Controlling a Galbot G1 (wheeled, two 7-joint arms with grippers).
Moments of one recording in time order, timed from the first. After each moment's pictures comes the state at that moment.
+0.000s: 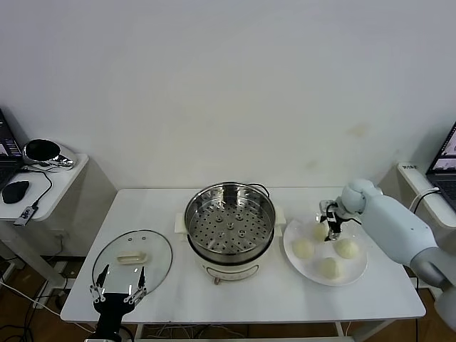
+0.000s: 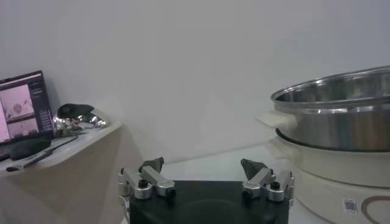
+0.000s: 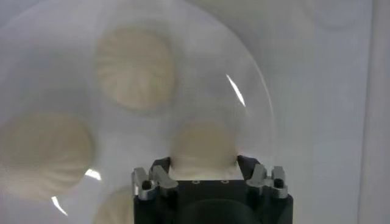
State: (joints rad) left arm 1.77 -1.28 -0.58 -2.10 -0.03 -0.05 -0.20; right arm -0.07 0.94 -0.58 0.82 -0.38 -0.07 -1.06
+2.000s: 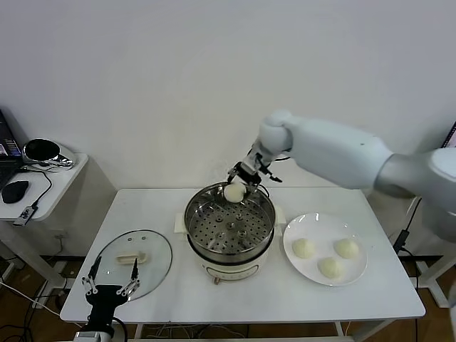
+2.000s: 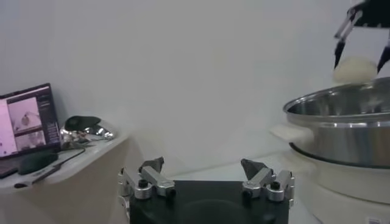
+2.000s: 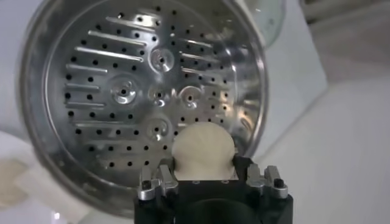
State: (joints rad) left arm 1.75 -1.25 -0.62 -2.11 -0.06 -0.05 -0.20; right arm 0.49 1.28 -1.25 0.98 -0.05 0.43 -0.95
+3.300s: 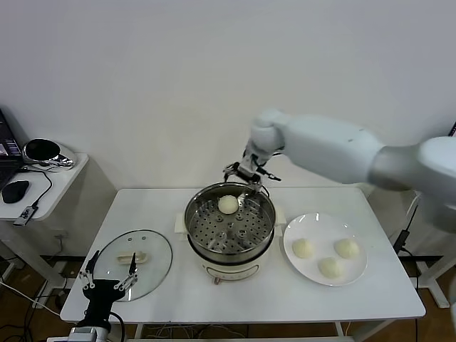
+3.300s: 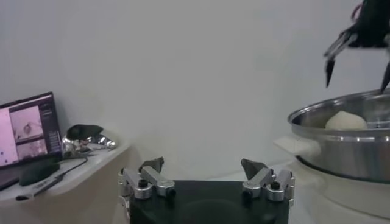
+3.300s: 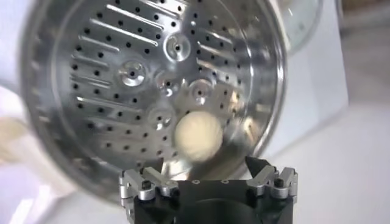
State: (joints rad) left arm 1.73 -1.22 -0.62 -2.13 -0.08 -0.05 -0.20; right arm 0.72 1.04 -1.40 1.30 0.19 0.03 -1.01
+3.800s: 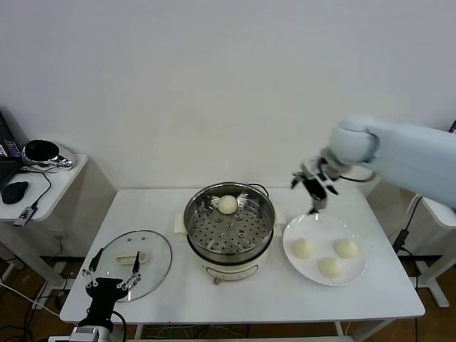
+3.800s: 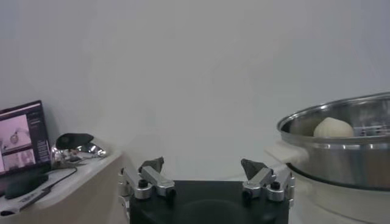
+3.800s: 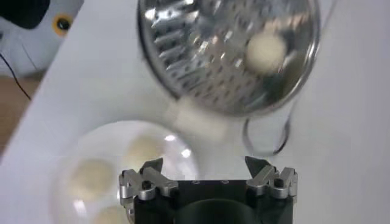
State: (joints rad) left arm 1.74 -1.21 -0.61 -2.14 -0.07 -0.04 -0.20; right arm 0.70 0.60 -1.43 1.56 0.22 -0.24 -1.03
